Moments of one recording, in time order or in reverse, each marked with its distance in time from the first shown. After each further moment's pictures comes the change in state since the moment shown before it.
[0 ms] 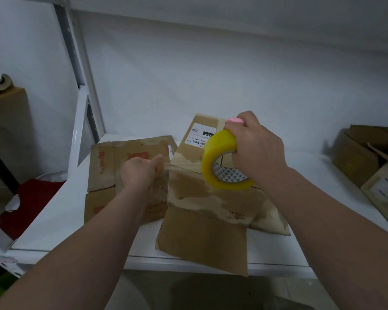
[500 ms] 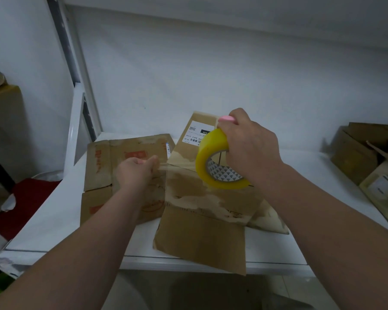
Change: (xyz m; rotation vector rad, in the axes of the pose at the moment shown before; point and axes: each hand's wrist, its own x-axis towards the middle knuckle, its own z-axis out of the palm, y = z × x) left_hand 0.009 -0.012 0.002 -0.022 0.013 -0.019; right_hand 0.003 -0.007 -0.002 -0.102 -0.034 -0.040
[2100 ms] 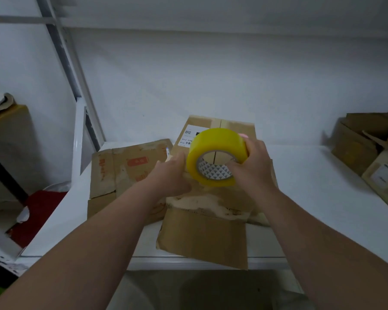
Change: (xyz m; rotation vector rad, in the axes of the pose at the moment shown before) left_hand -0.050 0.040 0.025 1.026 -0.618 0.667; right_hand -0.040 0.015 0.037 0.924 0.088 0.498
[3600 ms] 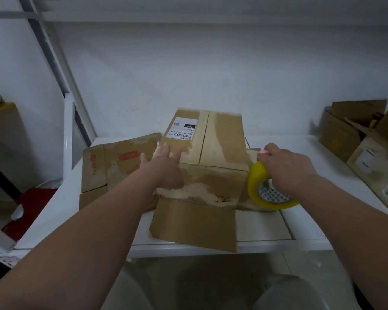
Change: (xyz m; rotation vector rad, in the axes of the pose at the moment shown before) left_hand 0.002 0.020 0.011 0.330 -0.161 -0.133; right_hand -0.002 0.052 -0.091 -1.242 -0.457 -0.170
